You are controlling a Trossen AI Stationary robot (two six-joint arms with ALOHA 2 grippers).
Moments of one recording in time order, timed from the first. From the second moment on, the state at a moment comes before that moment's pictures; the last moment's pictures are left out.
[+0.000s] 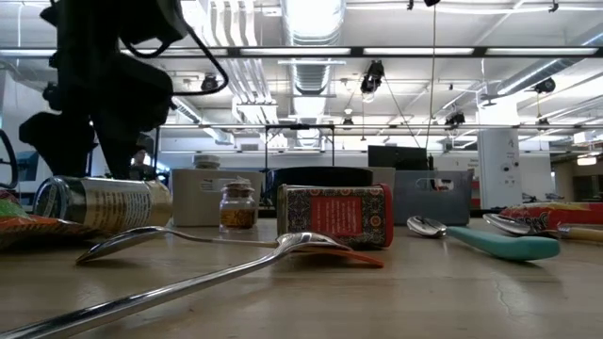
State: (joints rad) left arm -0.18 1.36 0.75 -0.74 0.09 -1.26; right arm -0.12 1.10 1.30 -0.44 0.16 0.44
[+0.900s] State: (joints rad) left arm -0.18 1.43 0.69 -0.65 0.01 -1.26; right arm -0.12 1.10 1.30 -0.44 0.15 0.43
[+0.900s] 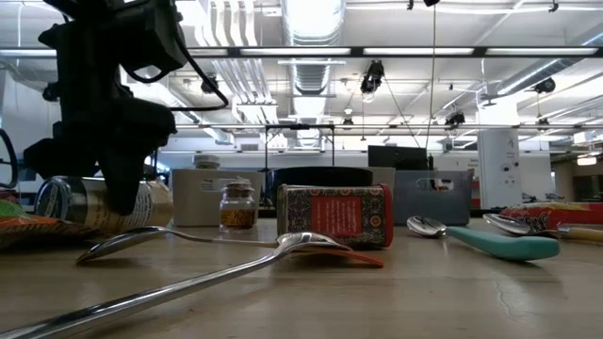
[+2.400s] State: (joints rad) left arm 0.00 1.43 0.70 -0.59 -0.03 -0.99; right arm -0.12 1.10 1.30 -0.44 0.13 0.41
